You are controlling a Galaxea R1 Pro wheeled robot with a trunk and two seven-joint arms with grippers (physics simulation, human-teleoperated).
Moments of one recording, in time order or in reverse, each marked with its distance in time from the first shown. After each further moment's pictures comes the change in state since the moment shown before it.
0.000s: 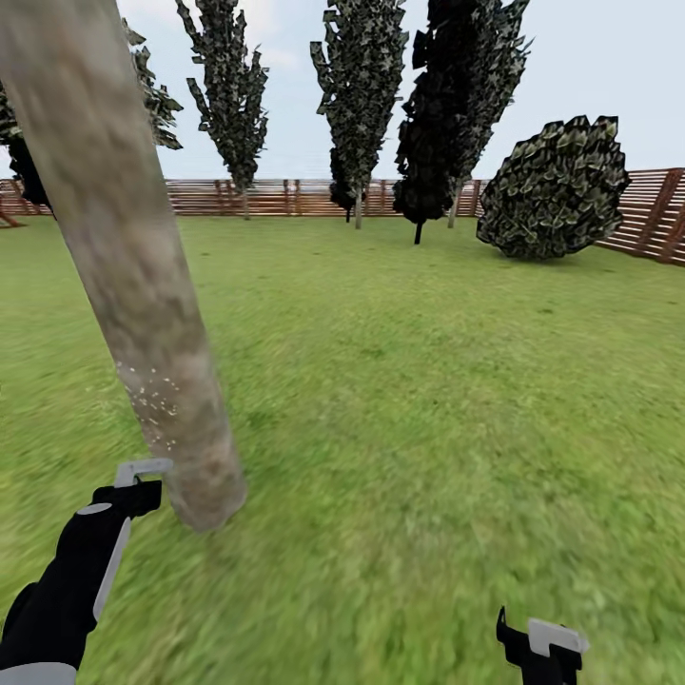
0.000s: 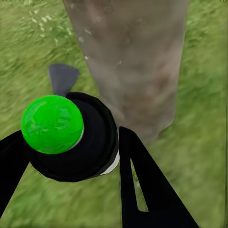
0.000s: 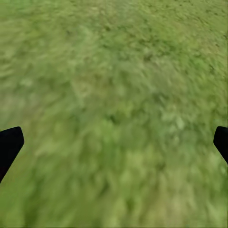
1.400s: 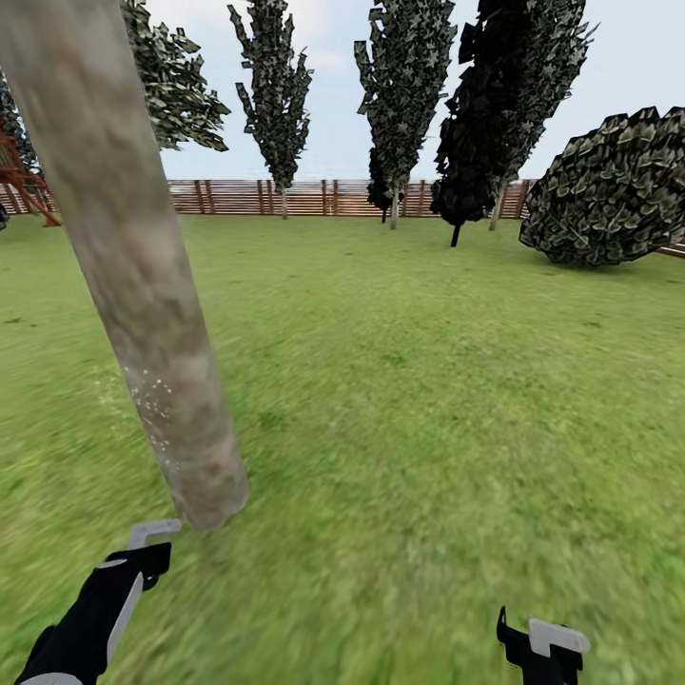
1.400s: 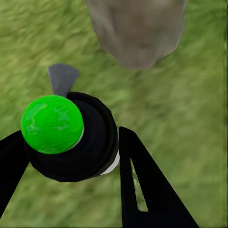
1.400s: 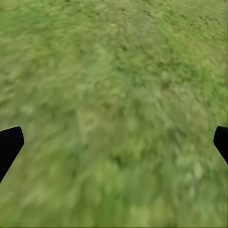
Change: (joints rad) left arm -0.006 -0.009 0.034 0.445 0.007 -0.208 0.003; right arm 0.001 -0.002 -0.001 0.000 0.000 0.000 0.000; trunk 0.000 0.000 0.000
